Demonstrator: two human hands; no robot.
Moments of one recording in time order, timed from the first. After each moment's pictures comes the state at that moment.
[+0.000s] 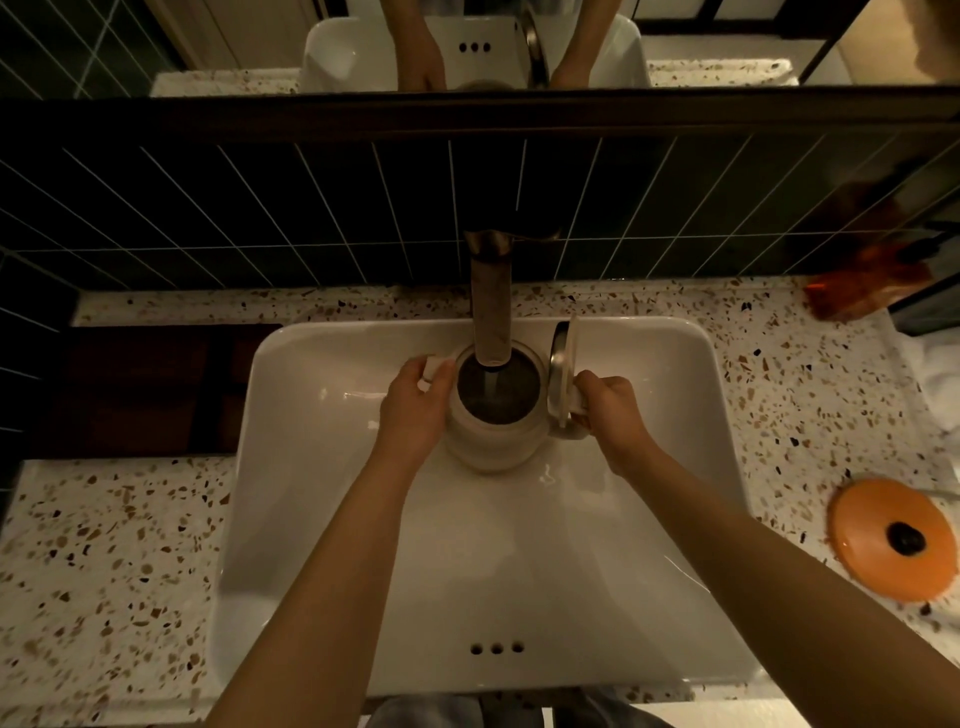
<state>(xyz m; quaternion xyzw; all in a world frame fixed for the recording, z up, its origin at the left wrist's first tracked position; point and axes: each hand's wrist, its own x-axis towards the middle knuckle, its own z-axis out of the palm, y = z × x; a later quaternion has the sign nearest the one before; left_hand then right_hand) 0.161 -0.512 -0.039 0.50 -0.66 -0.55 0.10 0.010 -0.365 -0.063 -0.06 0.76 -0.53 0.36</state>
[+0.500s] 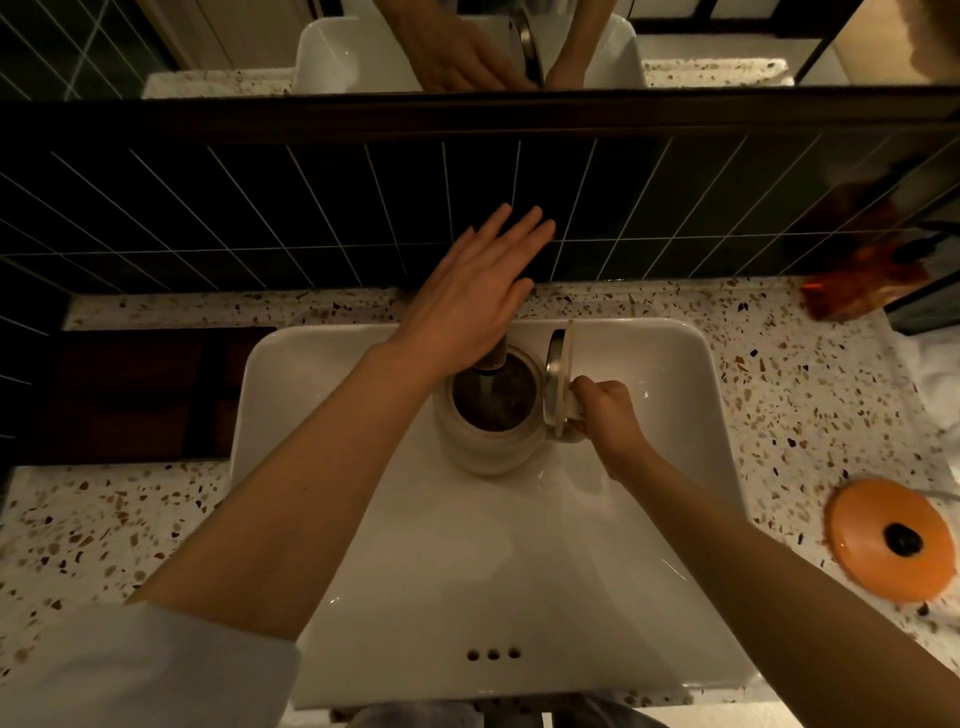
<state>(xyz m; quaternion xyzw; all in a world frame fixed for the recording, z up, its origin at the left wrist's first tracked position) 0.078 -0.549 0.023 0.10 -0.96 -0.22 0.10 0.011 -0.365 -0.064 -0.06 0.77 -0.52 0.36</state>
